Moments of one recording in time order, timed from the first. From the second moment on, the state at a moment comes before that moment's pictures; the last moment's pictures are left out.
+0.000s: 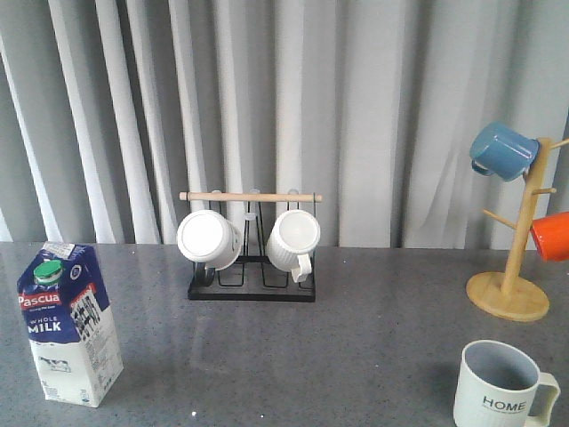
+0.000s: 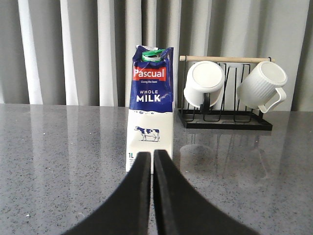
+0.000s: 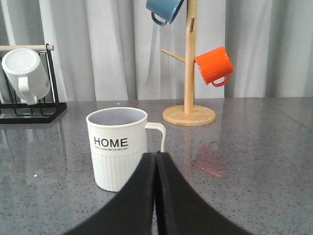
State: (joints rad) left arm -0.03 -0.01 0.02 0.07 0.02 -0.14; right arm -0.08 -0.01 0.03 0.22 0.04 -0.15
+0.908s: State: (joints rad) left arm -0.03 -0.01 0.02 -0.01 -0.11 -0.46; right arm -0.08 -0.01 0.01 0.60 0.03 -0.17
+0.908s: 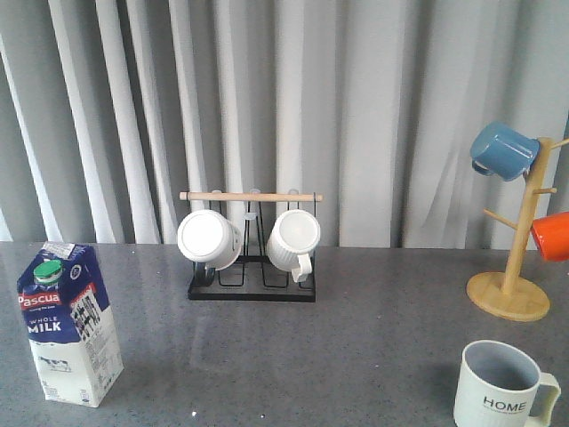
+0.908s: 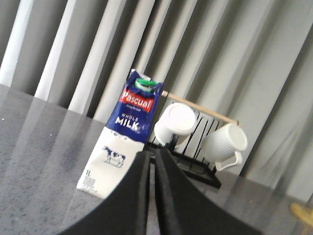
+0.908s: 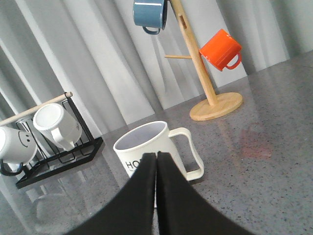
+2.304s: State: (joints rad) left arm -0.03 0.47 -0.73 0.16 0.35 -0.44; right arm -0.08 0.80 -0.75 0.02 0.37 -0.16
